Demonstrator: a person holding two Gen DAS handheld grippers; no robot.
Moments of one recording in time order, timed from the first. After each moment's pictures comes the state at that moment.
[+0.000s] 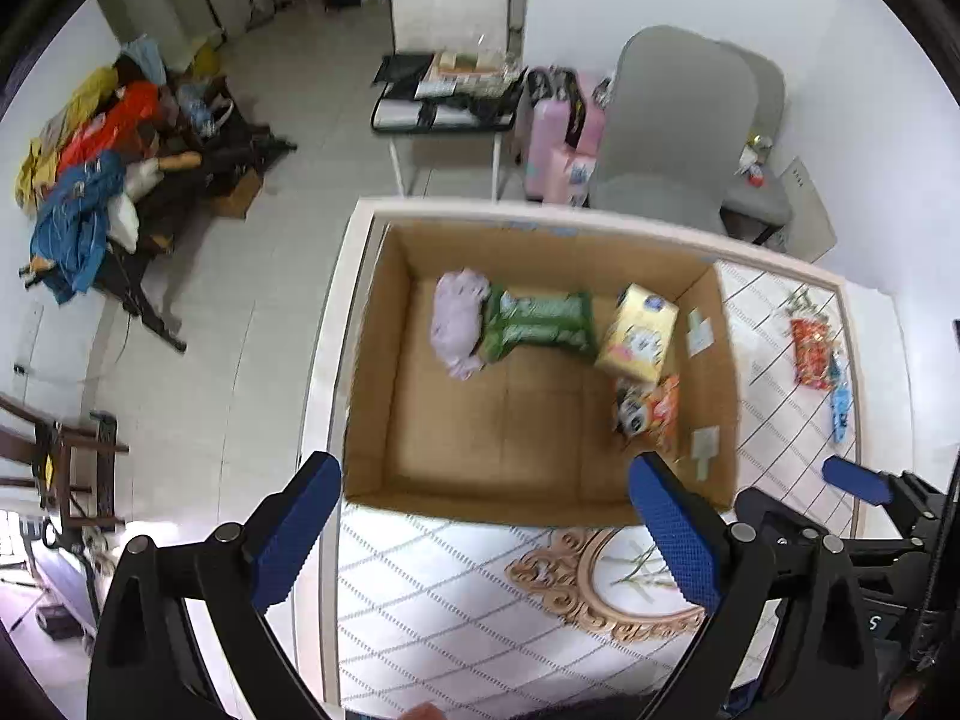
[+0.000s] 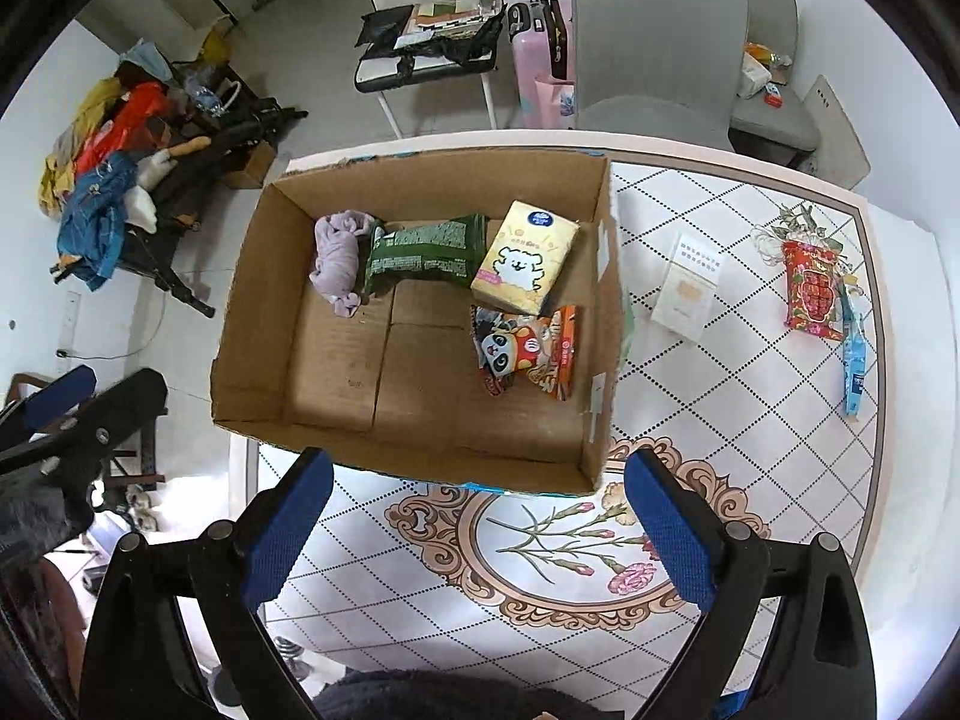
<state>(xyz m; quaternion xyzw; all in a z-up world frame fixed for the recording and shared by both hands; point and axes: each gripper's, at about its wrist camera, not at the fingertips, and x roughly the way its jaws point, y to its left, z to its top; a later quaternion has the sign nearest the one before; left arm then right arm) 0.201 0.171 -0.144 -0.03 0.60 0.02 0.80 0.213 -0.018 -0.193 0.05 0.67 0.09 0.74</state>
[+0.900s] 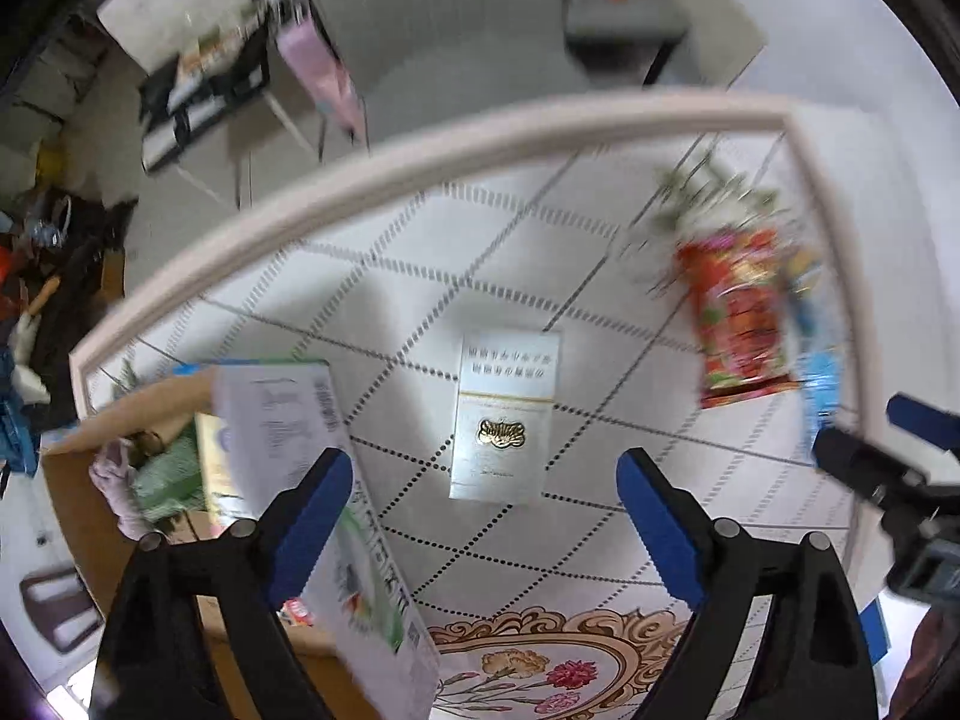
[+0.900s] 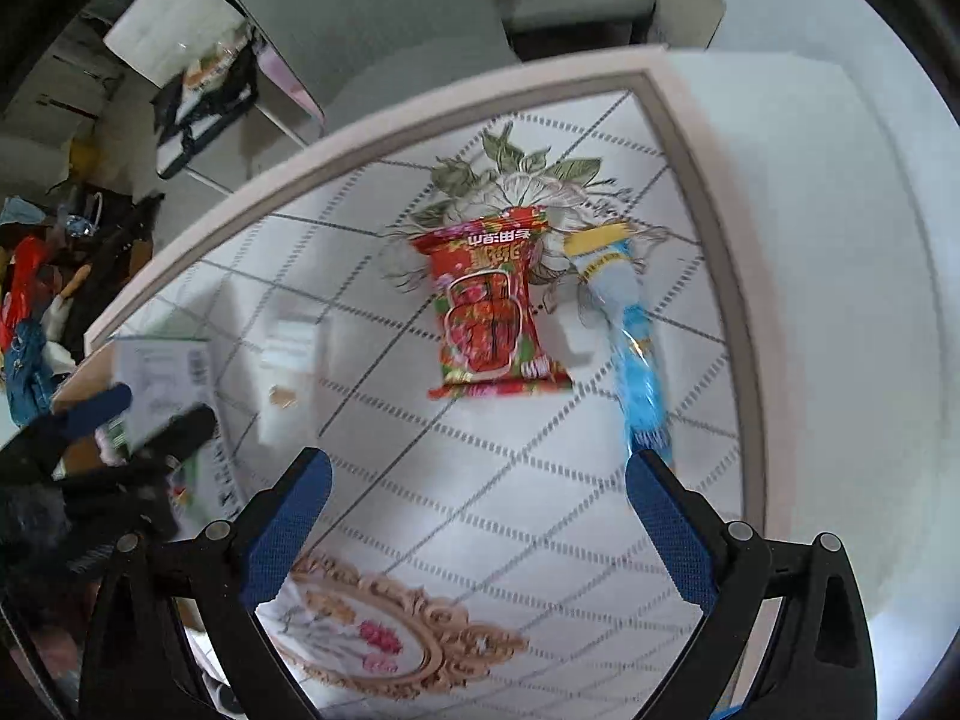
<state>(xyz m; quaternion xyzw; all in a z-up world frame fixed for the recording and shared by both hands) 0.370 -0.160 -0.341 0.11 0.73 -0.09 0.67 0.337 -0.368 -0.341 0.15 0.73 -0.05 0.67</state>
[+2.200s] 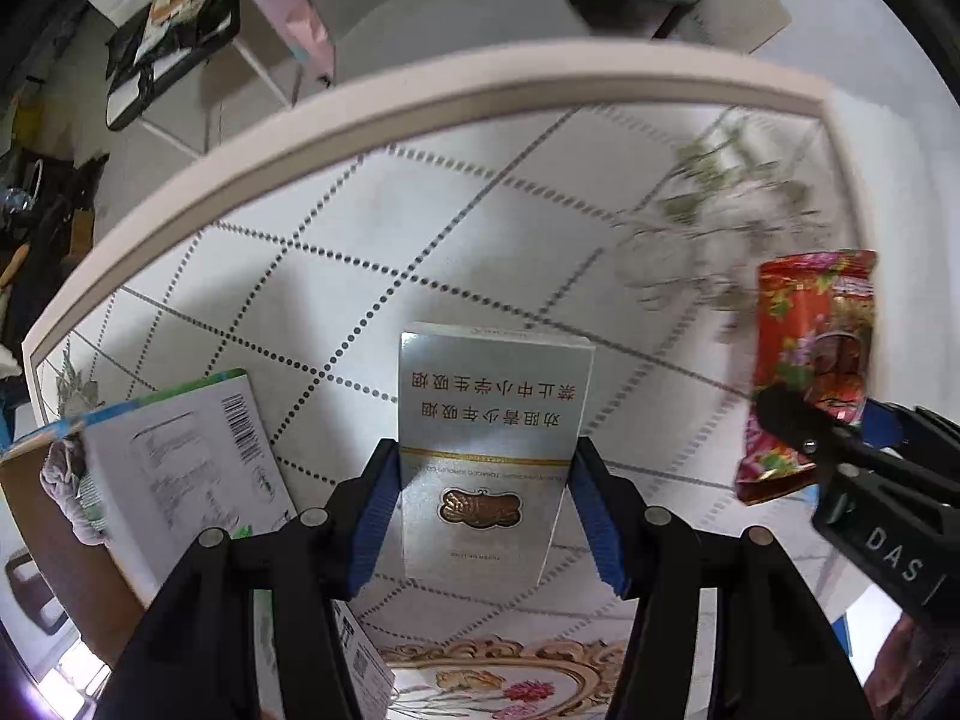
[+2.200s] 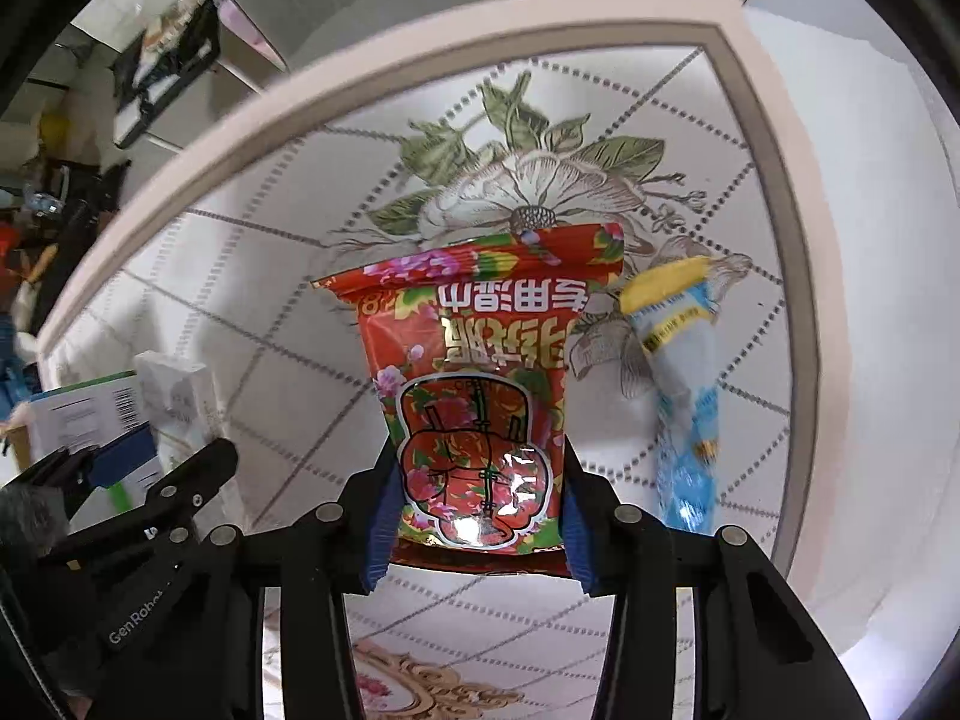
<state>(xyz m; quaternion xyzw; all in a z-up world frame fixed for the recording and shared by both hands) 0.374 -0.181 -0.366 0.08 0.76 -0.10 0.64 0.376 -0.332 -0.399 0.13 0.75 -0.04 0.64</state>
